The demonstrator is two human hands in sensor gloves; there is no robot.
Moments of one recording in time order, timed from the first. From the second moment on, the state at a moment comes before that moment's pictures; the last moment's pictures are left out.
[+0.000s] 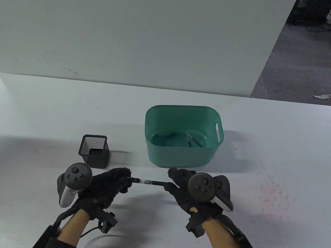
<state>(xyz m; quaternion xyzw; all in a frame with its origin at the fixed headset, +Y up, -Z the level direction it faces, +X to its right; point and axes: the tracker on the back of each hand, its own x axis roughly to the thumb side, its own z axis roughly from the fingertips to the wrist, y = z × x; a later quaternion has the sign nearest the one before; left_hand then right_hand) -0.224 -0.710 -0.310 -0.04 -0.12 0.49 0.86 0.089 -0.672 -0.312 0.23 0.02 0.94 0.27</state>
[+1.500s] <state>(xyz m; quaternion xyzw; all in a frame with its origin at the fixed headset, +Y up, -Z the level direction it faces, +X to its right) -0.248 -0.702 -0.314 -0.01 -0.07 0.52 0.85 0.149 -0.620 -0.355 0.05 -0.14 0.95 0.29</state>
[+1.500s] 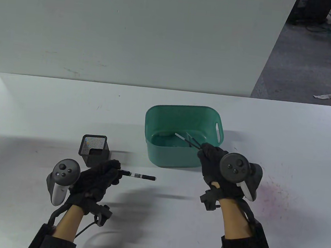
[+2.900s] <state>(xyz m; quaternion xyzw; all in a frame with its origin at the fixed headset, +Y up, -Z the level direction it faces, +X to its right) -0.254 -0.705 -0.318 0.00 -0.05 0.52 0.85 0.087 -0.605 -0.362 0.10 -0.08 0.98 0.14</state>
